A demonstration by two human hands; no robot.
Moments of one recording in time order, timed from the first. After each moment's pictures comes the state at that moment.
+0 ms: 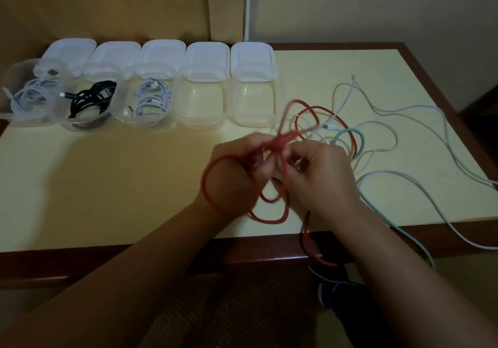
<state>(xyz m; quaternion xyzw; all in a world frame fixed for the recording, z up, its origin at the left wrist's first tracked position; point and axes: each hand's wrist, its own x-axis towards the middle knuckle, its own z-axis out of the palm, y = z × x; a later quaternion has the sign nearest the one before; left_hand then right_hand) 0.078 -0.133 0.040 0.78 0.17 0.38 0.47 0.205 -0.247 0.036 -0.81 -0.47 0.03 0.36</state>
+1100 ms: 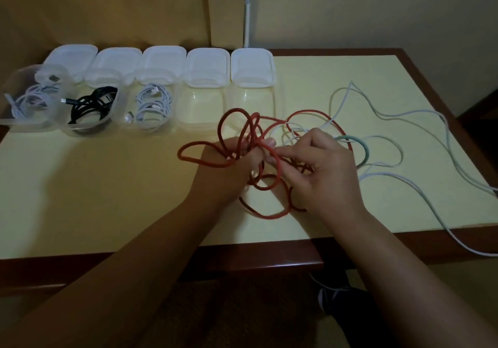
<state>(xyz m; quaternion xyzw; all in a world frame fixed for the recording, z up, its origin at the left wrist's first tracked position) 0.077 -0.128 0.049 0.63 0.34 0.26 0.64 0.207 -0.243 0.036 -0.73 -0.52 -0.06 0.44</state>
